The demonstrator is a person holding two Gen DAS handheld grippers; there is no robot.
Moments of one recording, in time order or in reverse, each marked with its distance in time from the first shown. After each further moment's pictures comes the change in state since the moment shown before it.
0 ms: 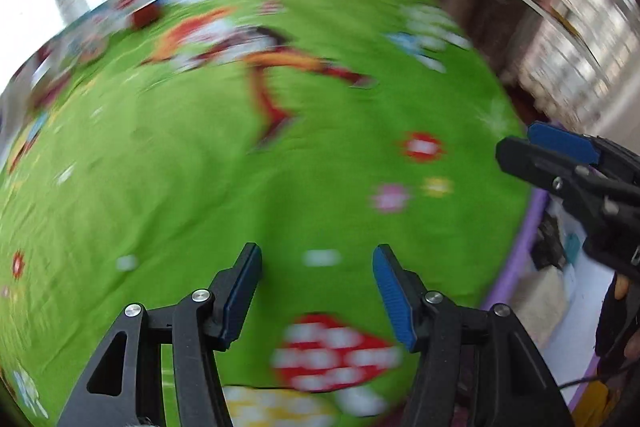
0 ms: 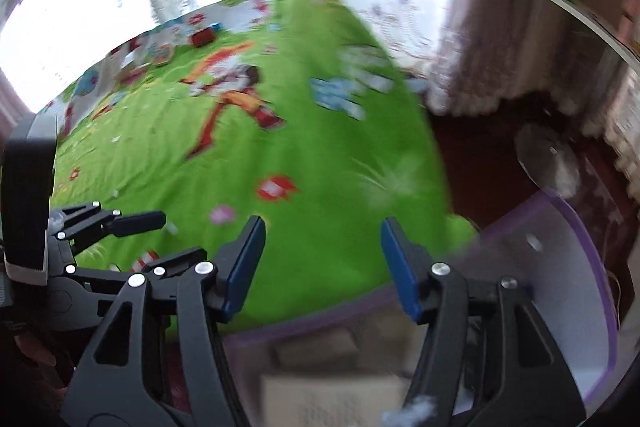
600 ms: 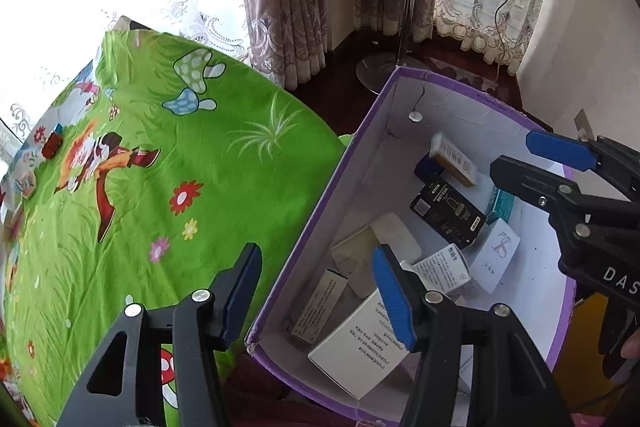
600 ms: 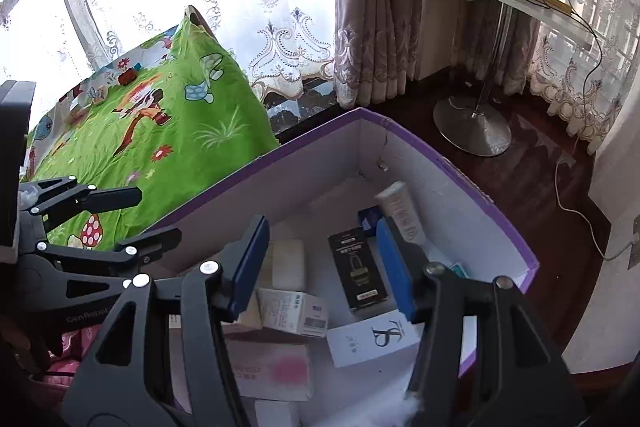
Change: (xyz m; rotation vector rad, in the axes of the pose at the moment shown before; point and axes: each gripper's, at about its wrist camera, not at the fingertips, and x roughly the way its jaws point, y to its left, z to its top) left arm -0.027 -0.203 -0.022 0.417 -0.051 -0.061; right arm -0.119 -0.120 -0.115 0.245 -0.083 -0.243
